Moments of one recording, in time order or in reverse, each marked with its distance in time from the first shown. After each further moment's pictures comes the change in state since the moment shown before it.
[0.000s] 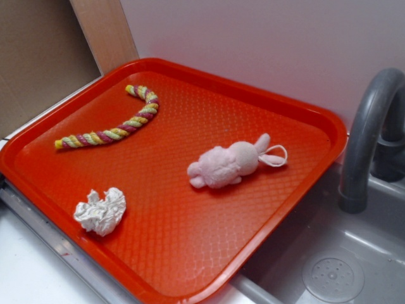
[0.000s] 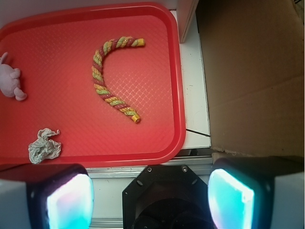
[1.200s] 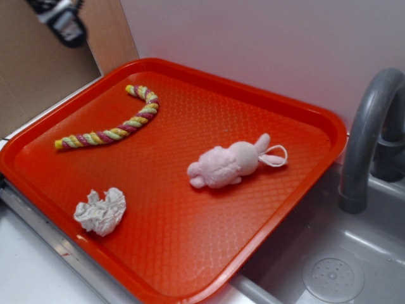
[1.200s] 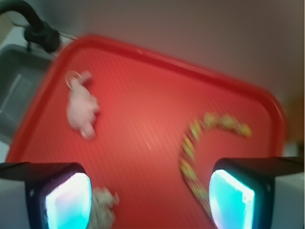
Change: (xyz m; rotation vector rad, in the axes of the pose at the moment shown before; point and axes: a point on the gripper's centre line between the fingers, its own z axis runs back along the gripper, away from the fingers) arm 0.068 -0.184 -0.055 -0.064 -0.192 -0.487
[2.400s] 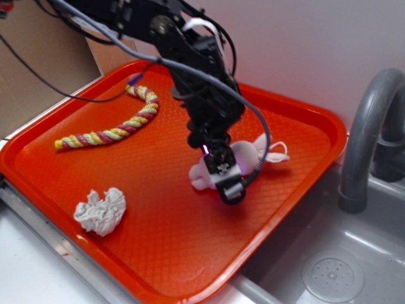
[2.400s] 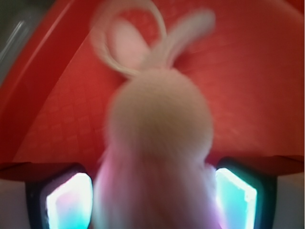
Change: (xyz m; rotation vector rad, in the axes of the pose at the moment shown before) arm 0.020 -0.084 -0.178 -0.180 0.177 -0.143
